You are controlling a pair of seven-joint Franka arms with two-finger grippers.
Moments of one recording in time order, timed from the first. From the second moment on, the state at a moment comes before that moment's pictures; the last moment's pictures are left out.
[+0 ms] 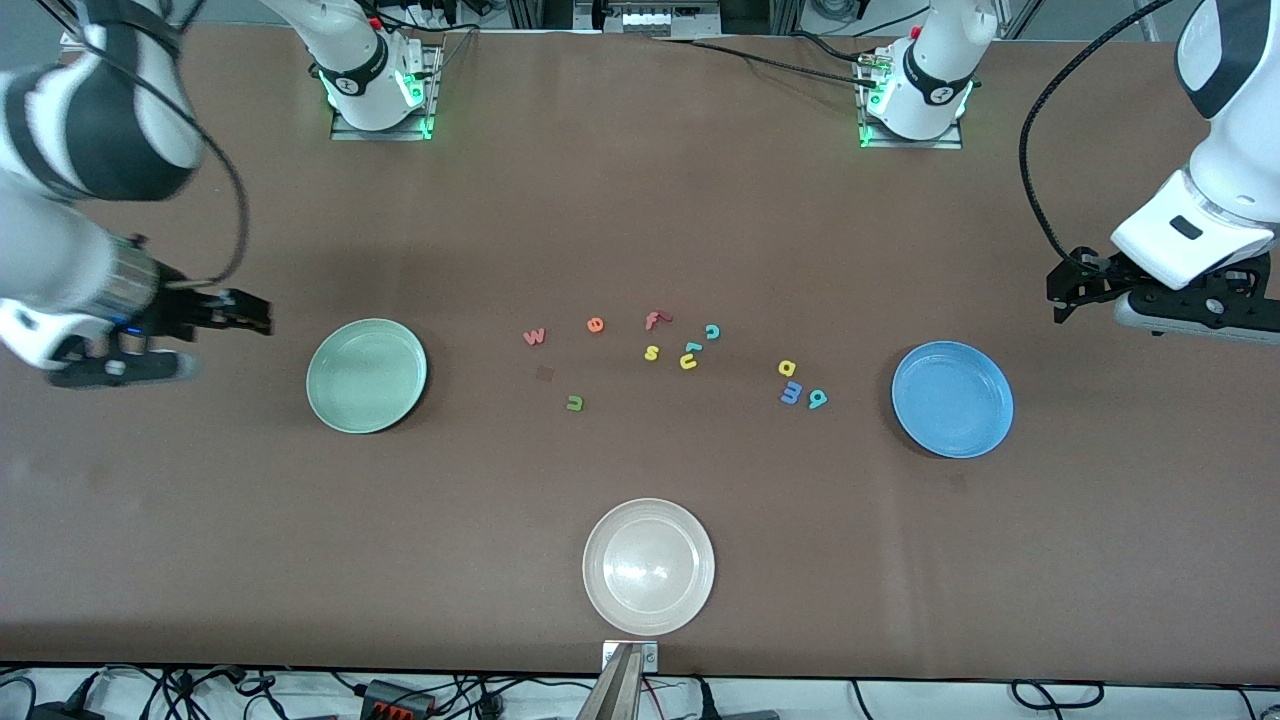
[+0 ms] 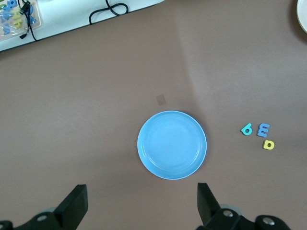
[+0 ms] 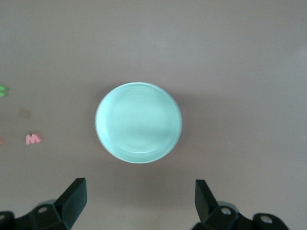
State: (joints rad) left arm -0.02 0.05 -0.07 -1.67 0.15 1.84 0.08; right arm 0.14 0.26 -0.02 -1.60 0.00 1.74 -0.03
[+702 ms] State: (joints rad) left arm -0.02 0.06 -0.08 -1.67 0.16 1.83 0.08; right arm 0.39 0.49 -0.02 -1.62 0.00 1.97 0.18
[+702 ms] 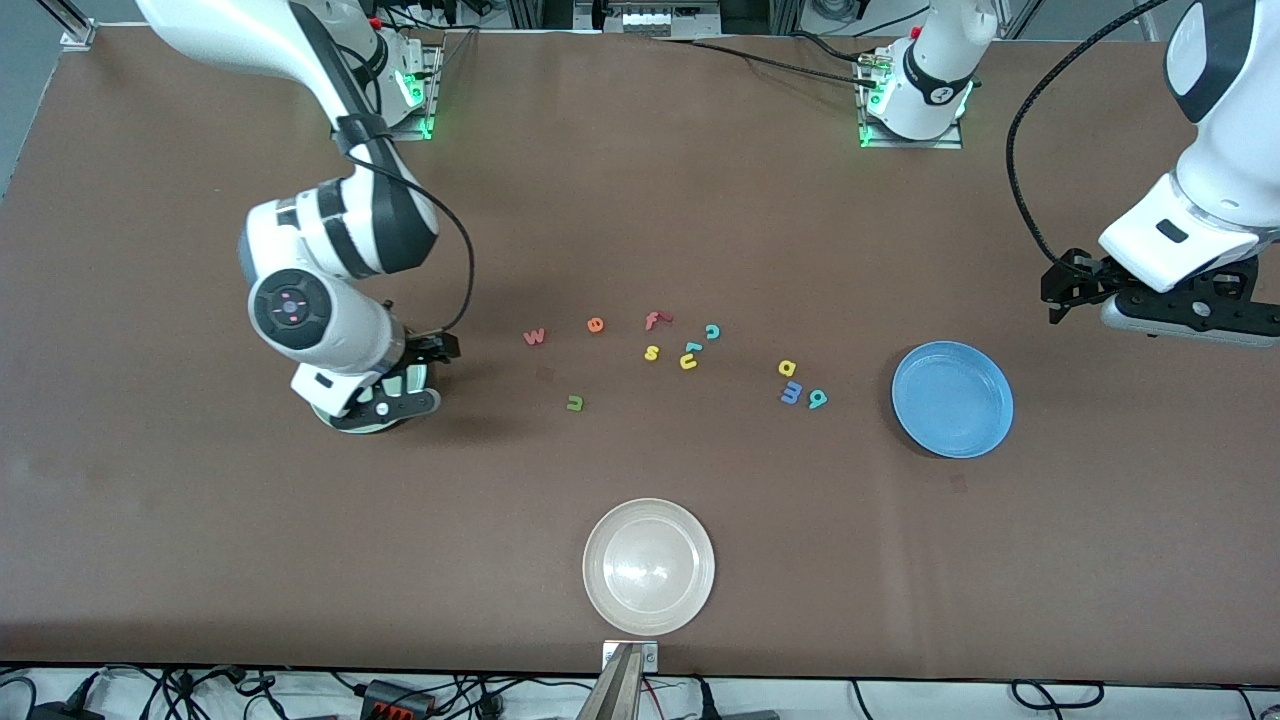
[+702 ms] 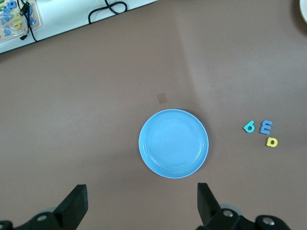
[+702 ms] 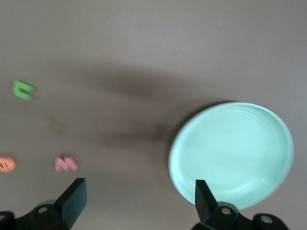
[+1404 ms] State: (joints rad) left arm -0.03 0.06 -0.08 -1.67 0.20 1.84 0.09; right arm 0.57 0.75 -0.02 -1.45 0.00 2.24 0.63
